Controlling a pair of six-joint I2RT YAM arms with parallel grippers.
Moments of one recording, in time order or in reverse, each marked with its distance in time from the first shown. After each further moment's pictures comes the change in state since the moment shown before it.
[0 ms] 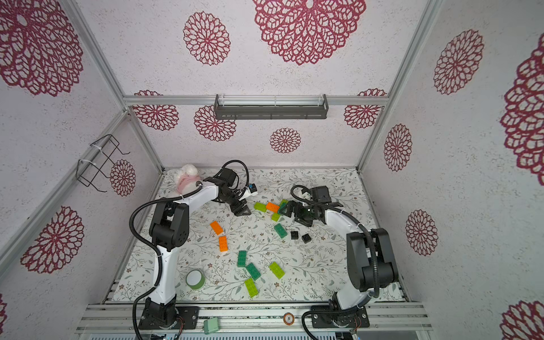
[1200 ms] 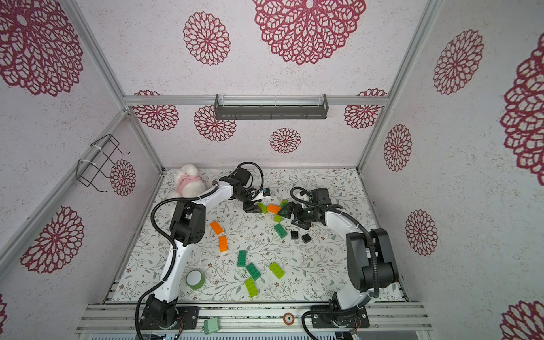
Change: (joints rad) left arm -0.084 0.239 0.302 -0.022 0.010 0.236; right arm -0.006 -0.002 -0.017 -0.023 -0.065 0.006
